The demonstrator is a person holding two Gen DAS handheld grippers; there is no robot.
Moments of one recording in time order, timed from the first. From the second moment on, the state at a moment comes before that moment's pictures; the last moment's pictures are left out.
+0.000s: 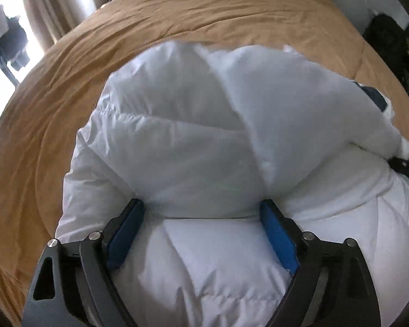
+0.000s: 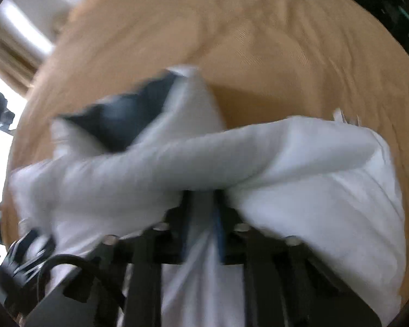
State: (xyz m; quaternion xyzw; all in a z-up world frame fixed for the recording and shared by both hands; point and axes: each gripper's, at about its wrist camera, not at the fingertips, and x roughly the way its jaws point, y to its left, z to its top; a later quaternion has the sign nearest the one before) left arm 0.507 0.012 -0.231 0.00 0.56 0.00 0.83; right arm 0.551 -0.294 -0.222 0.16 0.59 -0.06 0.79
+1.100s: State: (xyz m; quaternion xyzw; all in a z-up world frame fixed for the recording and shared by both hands) left arm 0.404 0.038 -0.191 0.06 0.42 0.06 0.90; right arm 0.322 -0.252 -0.199 0.12 0.42 0.00 0.90
